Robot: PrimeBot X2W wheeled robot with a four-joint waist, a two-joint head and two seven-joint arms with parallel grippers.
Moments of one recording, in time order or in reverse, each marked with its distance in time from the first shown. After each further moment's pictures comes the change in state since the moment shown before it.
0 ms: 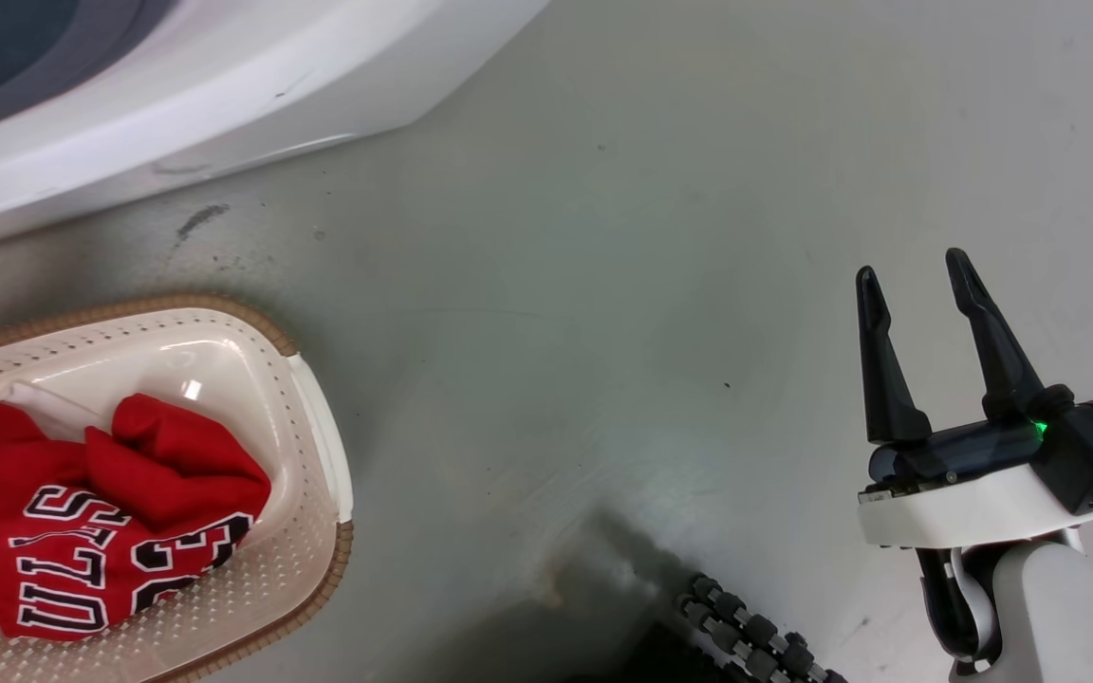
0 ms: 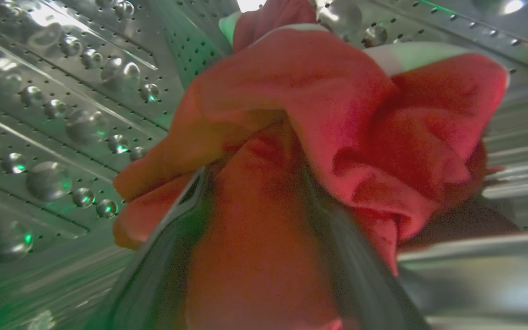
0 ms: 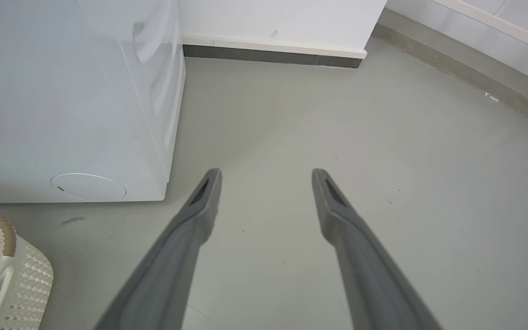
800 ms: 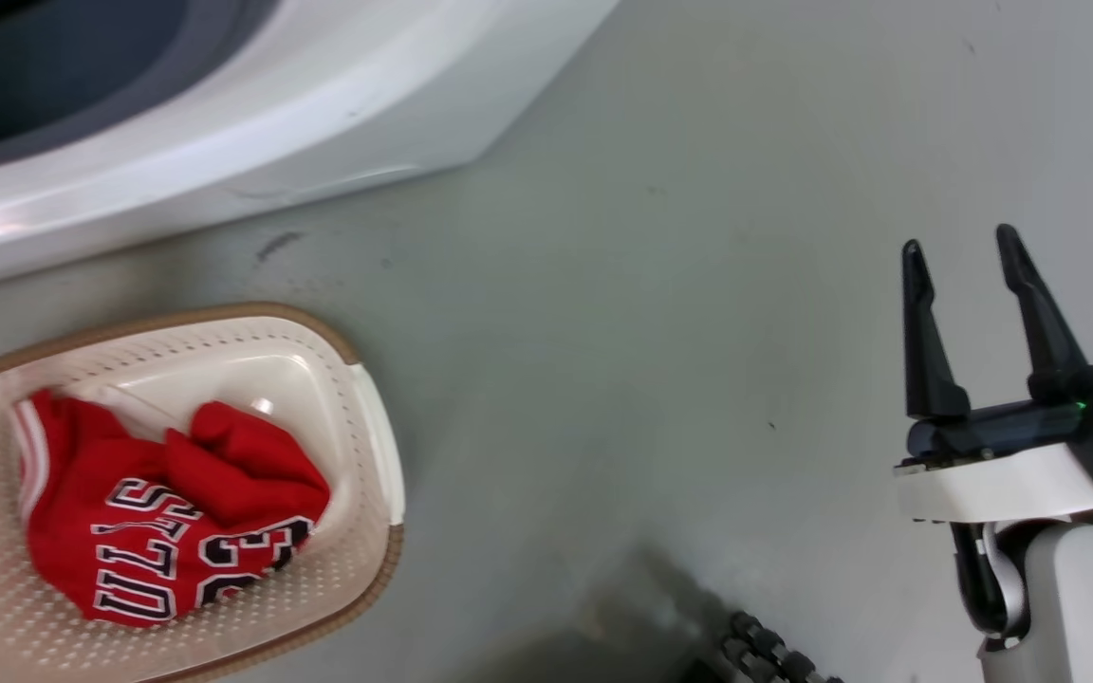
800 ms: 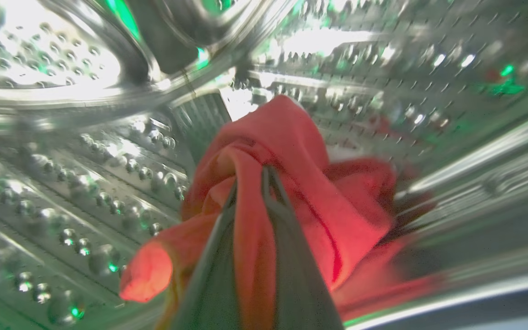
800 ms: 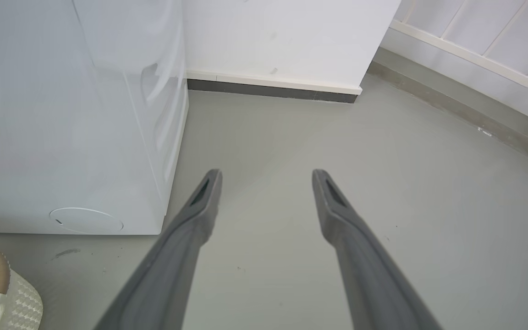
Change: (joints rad) left arm 0.069 -0.055 -0.043 0.010 0.033 0.001 -0.446; right arm -0.033 0.001 -0.058 0.005 -0.040 0.000 0.000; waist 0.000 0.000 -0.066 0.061
